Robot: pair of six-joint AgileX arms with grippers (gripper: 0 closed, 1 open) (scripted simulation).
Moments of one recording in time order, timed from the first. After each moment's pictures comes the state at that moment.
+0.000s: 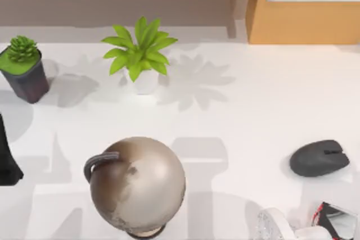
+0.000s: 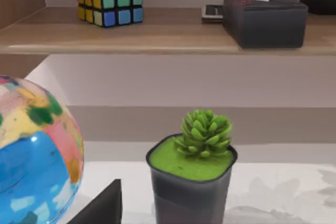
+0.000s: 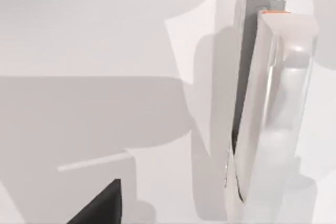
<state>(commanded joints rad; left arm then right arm) 0.00 0.00 0.00 0.00 0.00 0.00 -0.31 1.44 0.82 -0.95 0.00 0.23</state>
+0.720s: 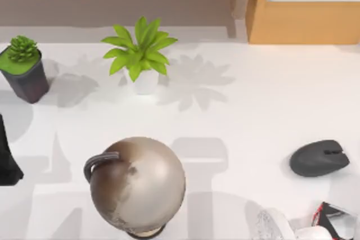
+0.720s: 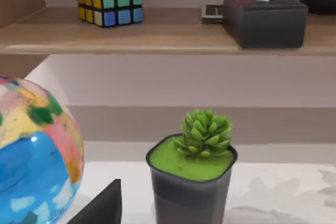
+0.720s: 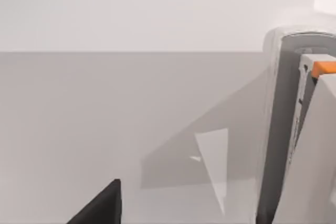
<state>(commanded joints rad) 0.00 0.00 0.00 0.00 0.00 0.00 -0.31 1.55 0.69 -0.71 0.00 0.23</state>
